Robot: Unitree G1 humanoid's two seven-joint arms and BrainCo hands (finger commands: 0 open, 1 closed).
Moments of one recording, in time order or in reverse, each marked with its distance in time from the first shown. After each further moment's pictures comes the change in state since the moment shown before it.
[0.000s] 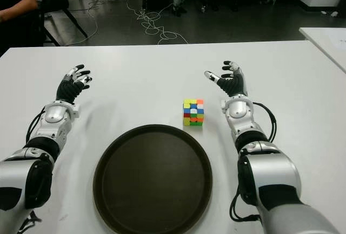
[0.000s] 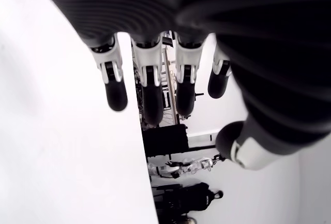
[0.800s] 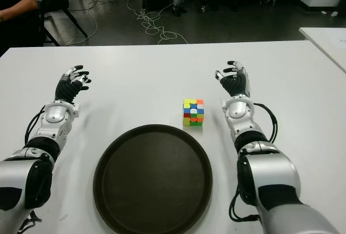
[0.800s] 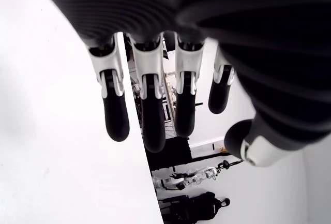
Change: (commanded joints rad) left arm 0.002 -0.007 0.016 0.001 -0.014 0.003 0.005; right arm 0.003 0.014 -0.003 0.000 0.005 0.012 -0.075
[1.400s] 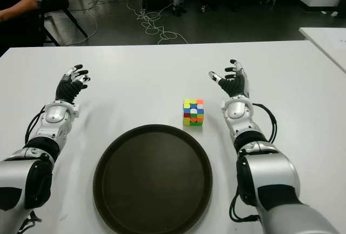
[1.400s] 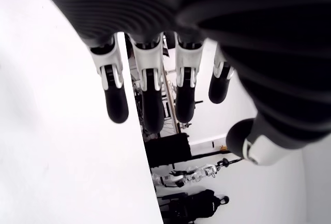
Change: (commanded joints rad) left arm -0.001 0.003 -0.001 0.000 0.004 -0.001 -0.028; right arm 0.001 -0.008 0.034 0.001 -0.037 0.011 -0.023
